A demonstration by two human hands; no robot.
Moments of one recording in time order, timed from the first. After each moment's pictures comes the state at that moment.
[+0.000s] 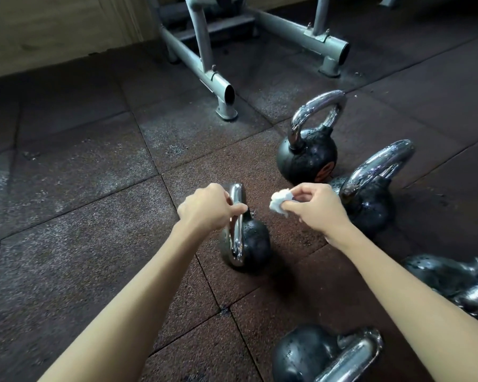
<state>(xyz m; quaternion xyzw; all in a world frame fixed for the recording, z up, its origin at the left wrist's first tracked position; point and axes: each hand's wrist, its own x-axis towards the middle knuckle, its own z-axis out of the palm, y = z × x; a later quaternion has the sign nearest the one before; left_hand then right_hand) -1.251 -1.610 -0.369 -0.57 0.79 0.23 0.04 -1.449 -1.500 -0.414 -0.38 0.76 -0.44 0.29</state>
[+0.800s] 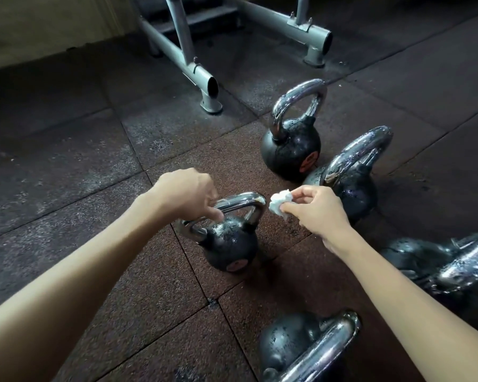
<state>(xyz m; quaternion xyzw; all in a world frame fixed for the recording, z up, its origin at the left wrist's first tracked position) -1.249 -1.617 -0.336 -0.34 0.92 0.05 0.18 -1.450 -1.459 -0.408 -0.31 0.80 -0.43 0.28</state>
